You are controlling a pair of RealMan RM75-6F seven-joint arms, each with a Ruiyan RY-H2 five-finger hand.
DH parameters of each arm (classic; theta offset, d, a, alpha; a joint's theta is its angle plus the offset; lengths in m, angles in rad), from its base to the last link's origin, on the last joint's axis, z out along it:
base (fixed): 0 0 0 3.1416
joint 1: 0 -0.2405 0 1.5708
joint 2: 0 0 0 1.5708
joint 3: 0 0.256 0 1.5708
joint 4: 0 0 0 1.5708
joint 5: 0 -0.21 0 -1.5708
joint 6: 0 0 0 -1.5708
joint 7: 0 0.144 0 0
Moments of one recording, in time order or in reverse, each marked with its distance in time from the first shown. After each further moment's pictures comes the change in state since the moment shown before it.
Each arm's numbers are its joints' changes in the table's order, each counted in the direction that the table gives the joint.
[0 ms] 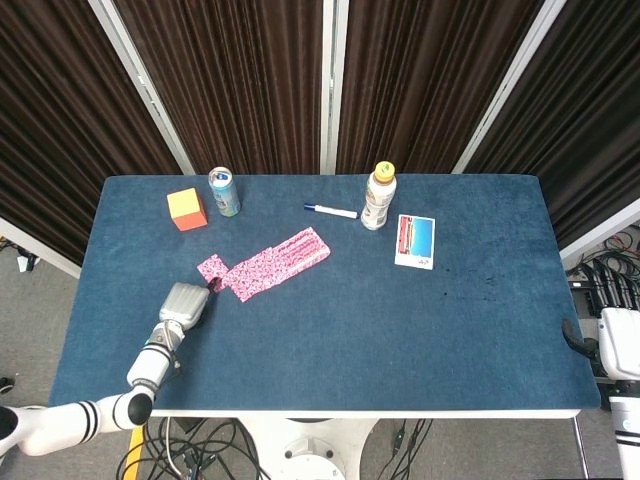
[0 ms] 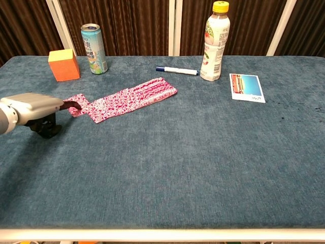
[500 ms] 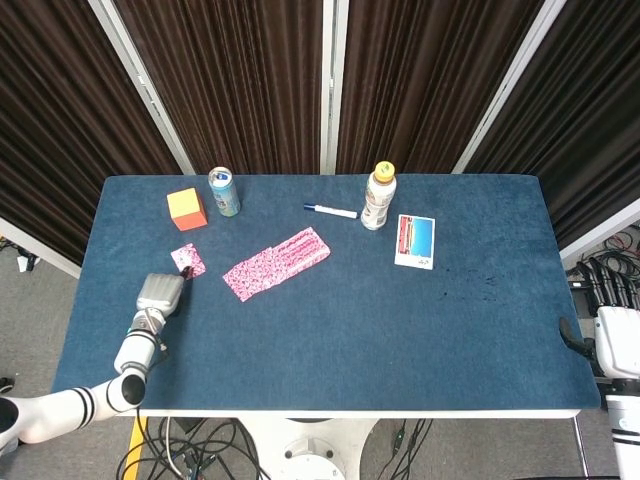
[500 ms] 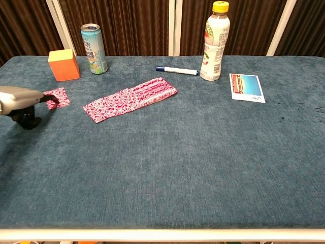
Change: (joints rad) left arm 0.048 0.028 0.005 -0.080 0.188 0.005 0.051; right arm -0.003 0.001 0.004 0.015 -0.005 -0.001 -0.020
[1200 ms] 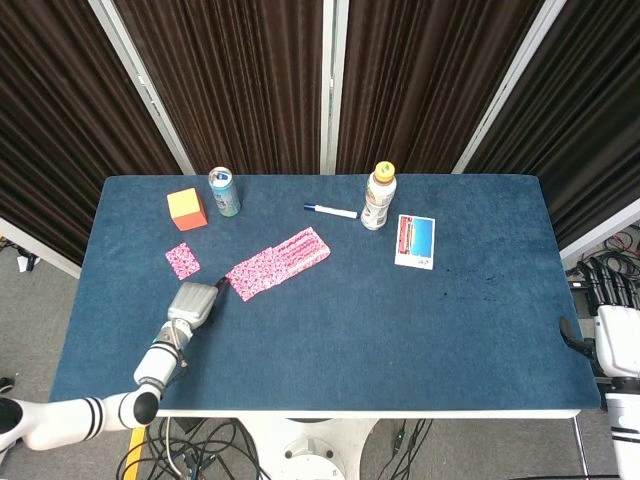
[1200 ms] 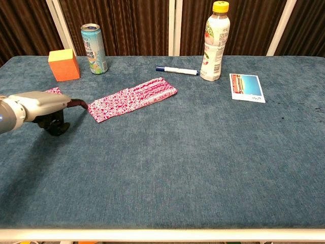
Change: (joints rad) left arm 0.001 -0.033 0.008 0.136 -0.180 -0.055 -0.111; right arm -0.003 -0.009 0.002 -0.019 -0.013 0.012 0.011
